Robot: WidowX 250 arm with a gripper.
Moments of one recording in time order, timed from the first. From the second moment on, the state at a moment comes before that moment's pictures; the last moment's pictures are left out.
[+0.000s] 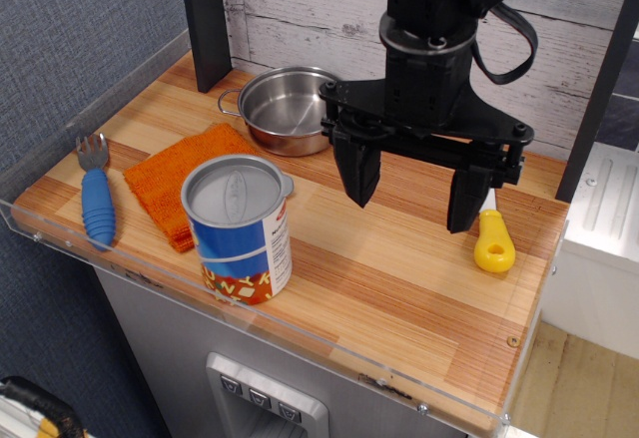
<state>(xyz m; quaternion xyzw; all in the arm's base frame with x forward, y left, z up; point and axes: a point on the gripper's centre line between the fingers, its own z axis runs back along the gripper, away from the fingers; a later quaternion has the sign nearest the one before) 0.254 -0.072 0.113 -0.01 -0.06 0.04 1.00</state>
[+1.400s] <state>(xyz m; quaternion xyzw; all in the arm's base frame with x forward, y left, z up) 0.348 -0.105 0.031 -0.02 -0.06 0.32 0.95</state>
